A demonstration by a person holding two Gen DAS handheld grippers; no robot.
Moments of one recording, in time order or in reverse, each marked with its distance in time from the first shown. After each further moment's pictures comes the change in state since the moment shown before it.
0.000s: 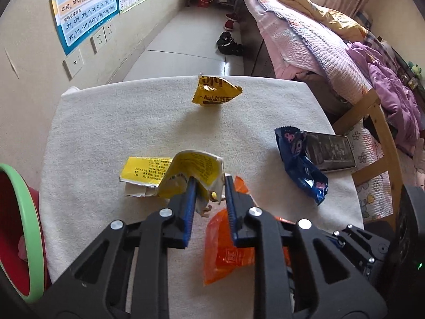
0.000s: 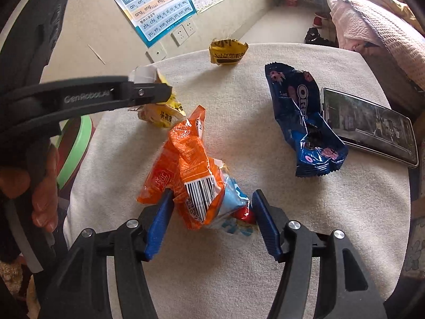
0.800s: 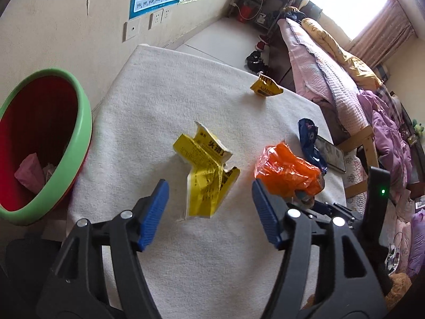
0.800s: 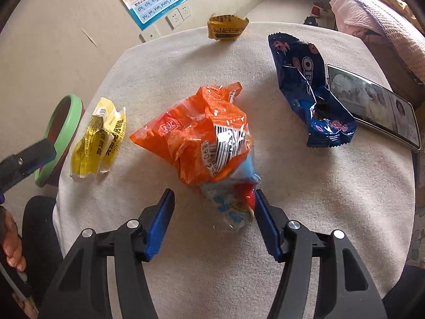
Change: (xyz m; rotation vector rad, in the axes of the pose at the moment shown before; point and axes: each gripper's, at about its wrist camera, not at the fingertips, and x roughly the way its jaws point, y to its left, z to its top) left arm -0.077 0.075 -0.084 -0.265 -0.073 -0.021; right arm 0.018 0.007 -0.013 -0.006 0.078 -0.051
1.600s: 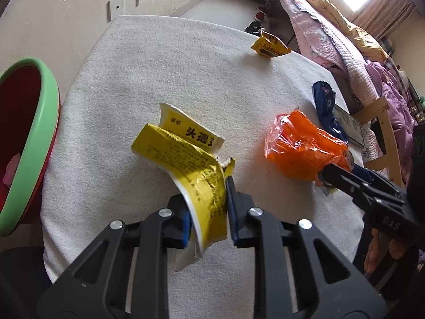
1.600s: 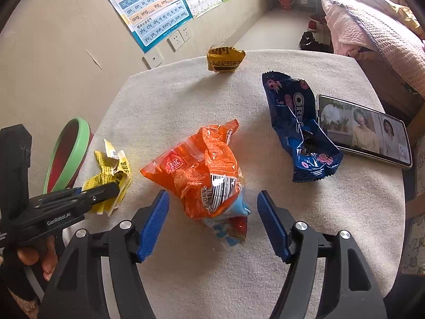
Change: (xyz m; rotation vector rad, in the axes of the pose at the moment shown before) left arm 0.054 -0.007 -0.014 0.068 0.141 0.036; right arm -0.019 -0.003 0.019 0.020 -0.102 0.022
